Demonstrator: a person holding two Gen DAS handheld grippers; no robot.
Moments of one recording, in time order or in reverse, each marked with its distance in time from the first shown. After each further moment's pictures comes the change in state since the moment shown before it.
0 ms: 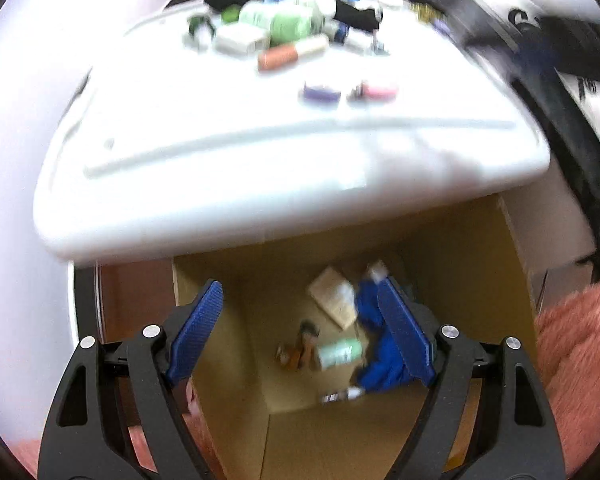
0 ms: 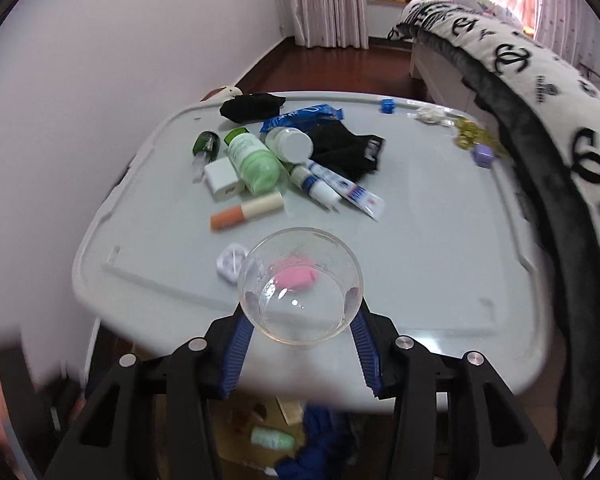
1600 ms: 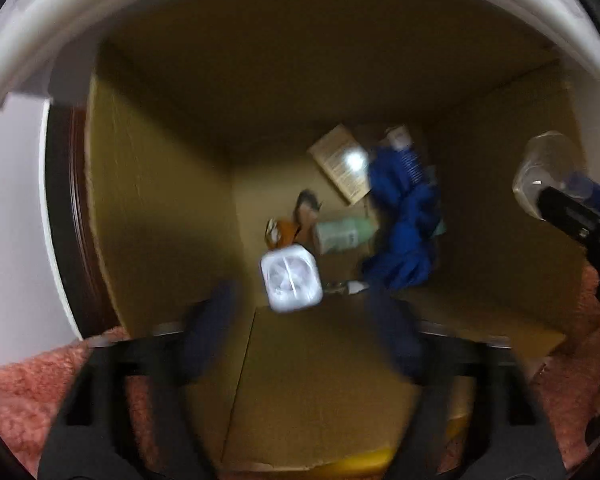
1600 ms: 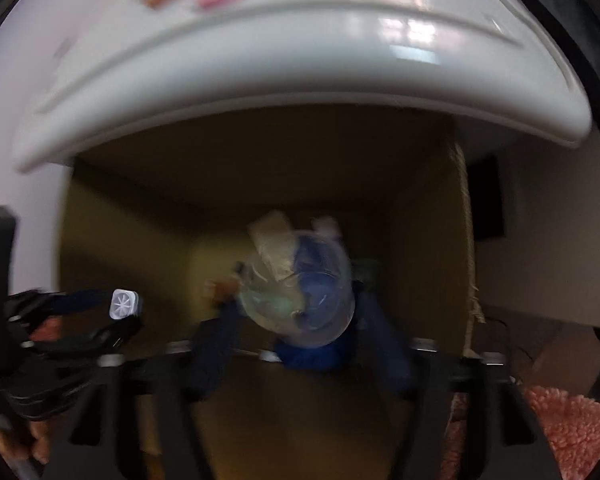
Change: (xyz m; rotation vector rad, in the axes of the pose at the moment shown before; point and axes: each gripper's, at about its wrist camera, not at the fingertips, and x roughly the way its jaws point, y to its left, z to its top) left arm 0.095 -0.019 -0.073 -0.080 0.510 0.023; right arm 0.075 -0.012 -0.154 0.142 0.425 -0.086
